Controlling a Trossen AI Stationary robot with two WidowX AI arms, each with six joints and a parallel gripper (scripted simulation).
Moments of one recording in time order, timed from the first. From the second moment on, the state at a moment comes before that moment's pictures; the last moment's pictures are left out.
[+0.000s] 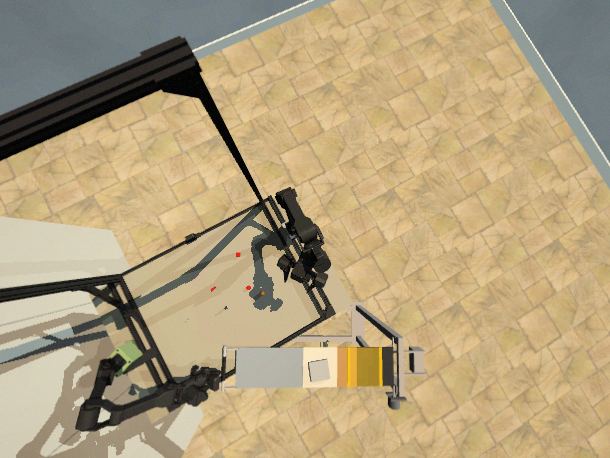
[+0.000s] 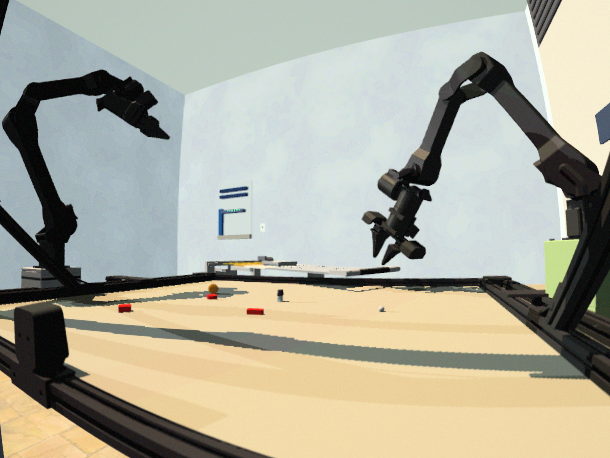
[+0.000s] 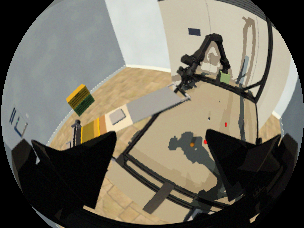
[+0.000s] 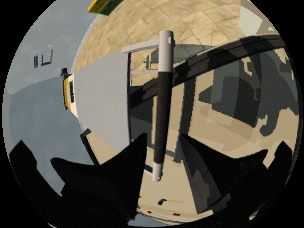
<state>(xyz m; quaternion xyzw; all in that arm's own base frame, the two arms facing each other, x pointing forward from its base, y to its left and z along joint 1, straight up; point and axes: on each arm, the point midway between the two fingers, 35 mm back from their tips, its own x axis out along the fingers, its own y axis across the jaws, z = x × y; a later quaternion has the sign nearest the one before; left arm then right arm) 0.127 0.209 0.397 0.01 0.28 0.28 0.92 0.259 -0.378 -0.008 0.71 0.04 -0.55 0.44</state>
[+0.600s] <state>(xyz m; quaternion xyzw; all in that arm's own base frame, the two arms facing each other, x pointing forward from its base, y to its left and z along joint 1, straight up) 0.071 0.276 0.389 -0.04 0.26 0.33 0.91 0.280 -0.401 -0.052 0.71 0.04 -0.55 0.44</state>
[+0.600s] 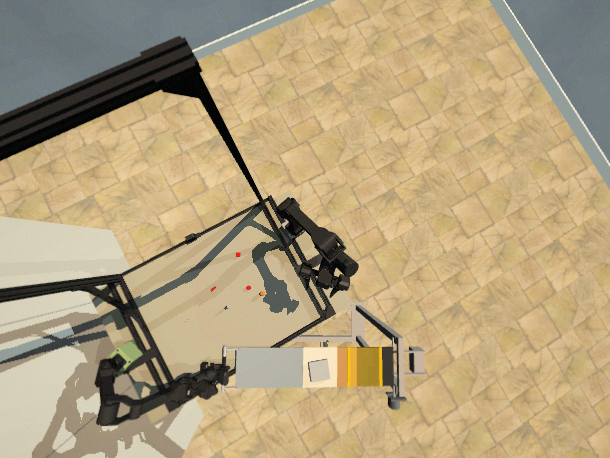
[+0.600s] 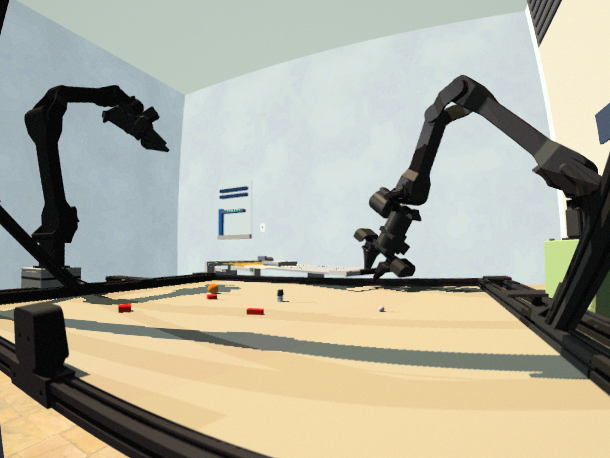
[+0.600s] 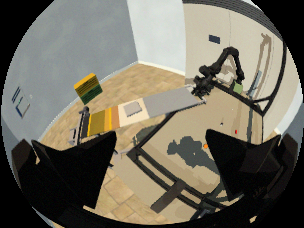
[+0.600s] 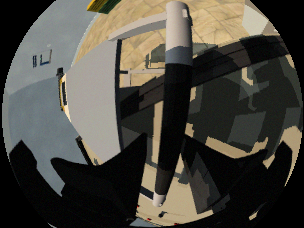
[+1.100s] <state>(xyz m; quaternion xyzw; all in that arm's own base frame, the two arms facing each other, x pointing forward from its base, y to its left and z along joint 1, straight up) 0.000 0.316 0.381 -0.07 0.23 0.38 0.90 0.284 -0.403 -0.062 0.71 0.04 -0.55 0.44</state>
